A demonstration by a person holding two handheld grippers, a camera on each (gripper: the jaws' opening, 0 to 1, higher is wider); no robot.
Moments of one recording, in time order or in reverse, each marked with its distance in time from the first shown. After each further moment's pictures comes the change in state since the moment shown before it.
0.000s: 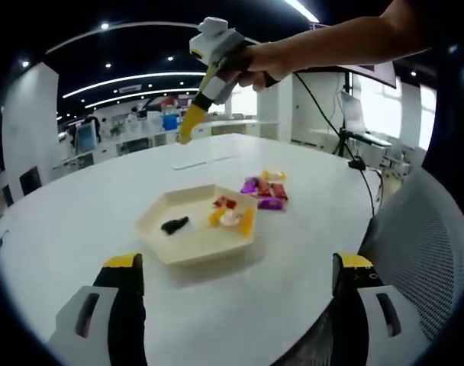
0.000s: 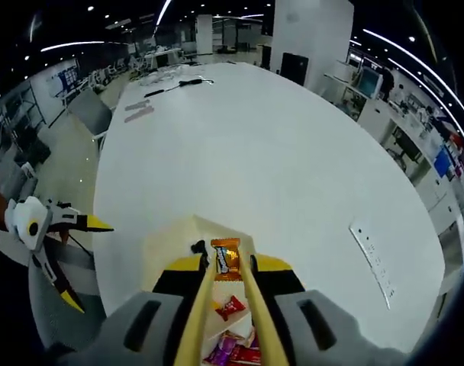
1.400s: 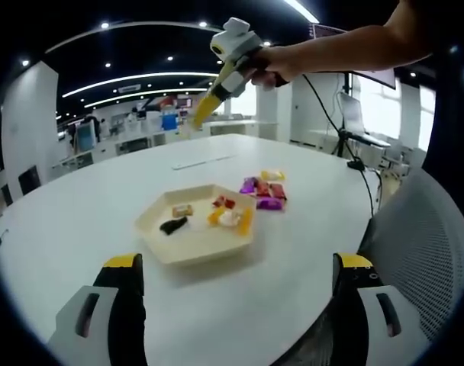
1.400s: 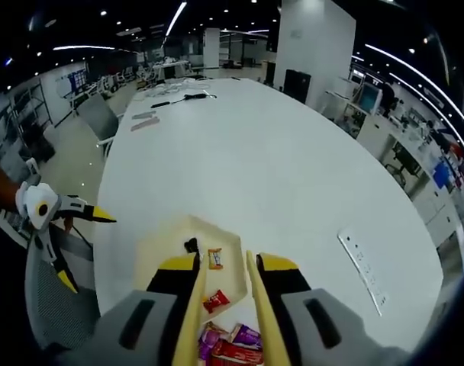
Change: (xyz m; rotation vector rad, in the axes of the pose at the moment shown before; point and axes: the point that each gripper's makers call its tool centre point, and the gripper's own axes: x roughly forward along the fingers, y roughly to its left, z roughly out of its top) left arm 0.001 -0.002 0.000 -0.003 0.000 -0.013; right arm -0.038 -0.020 -0.017 -0.051 -0.093 -0.003
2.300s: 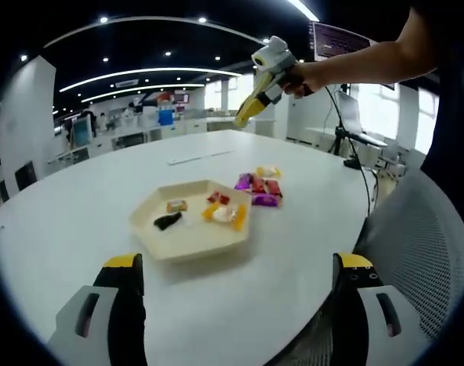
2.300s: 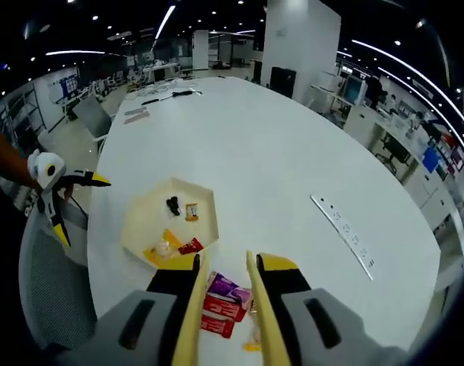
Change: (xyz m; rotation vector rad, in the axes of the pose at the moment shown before) left arm 0.001 -0.003 -0.002 -0.013 0.013 -0.016; right arm -0.058 -0.035 -0.092 0.054 0.006 -0.036
